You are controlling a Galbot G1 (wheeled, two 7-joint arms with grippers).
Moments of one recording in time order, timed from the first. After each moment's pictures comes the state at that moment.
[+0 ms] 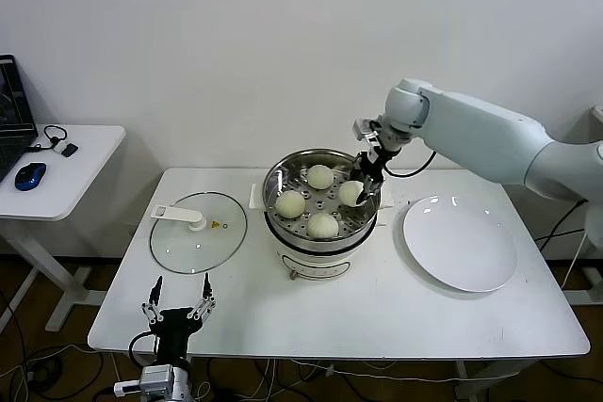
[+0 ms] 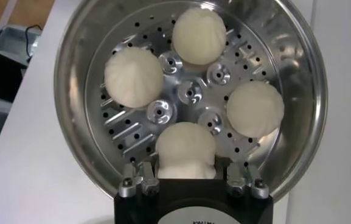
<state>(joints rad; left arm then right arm) 1.72 -1.52 -0.49 -2.05 0.07 -0.02 -0.20 0.47 1.07 -1.23 0.96 0.36 -0.20 -1.19</state>
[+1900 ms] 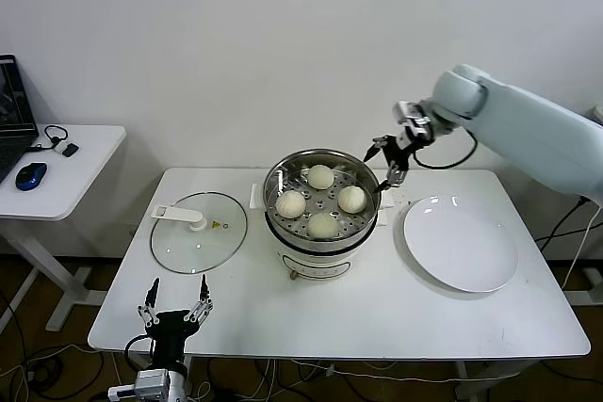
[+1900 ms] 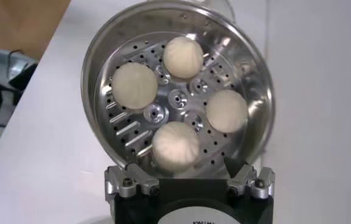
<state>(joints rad) 1.75 -1.52 -0.49 -2.08 0.06 -0.02 -0.20 0.44 0.82 -1.04 1.15 0.37 -0.14 -1.17</state>
